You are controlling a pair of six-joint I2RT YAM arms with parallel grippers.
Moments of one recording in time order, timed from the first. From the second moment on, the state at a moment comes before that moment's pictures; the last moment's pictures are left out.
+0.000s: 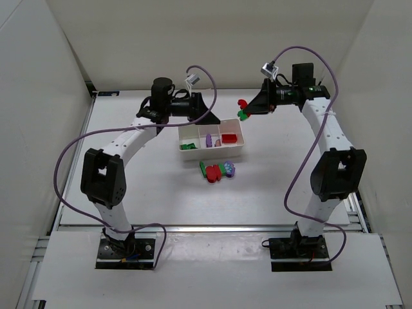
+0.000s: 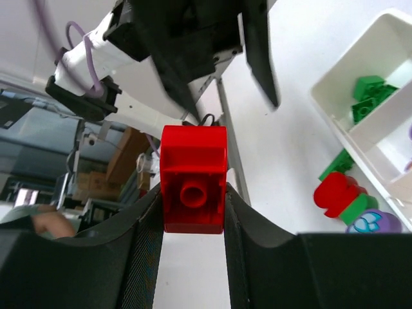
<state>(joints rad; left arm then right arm) -0.37 1.79 1.48 -0.02 1.02 -0.47 0.10 1.81 1.77 -0.70 -1.43 0.24</state>
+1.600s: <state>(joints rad) -0.44 1.86 1.51 0.45 1.24 -0.86 0.24 1.88 1.81 -0.57 -1.48 0.35</state>
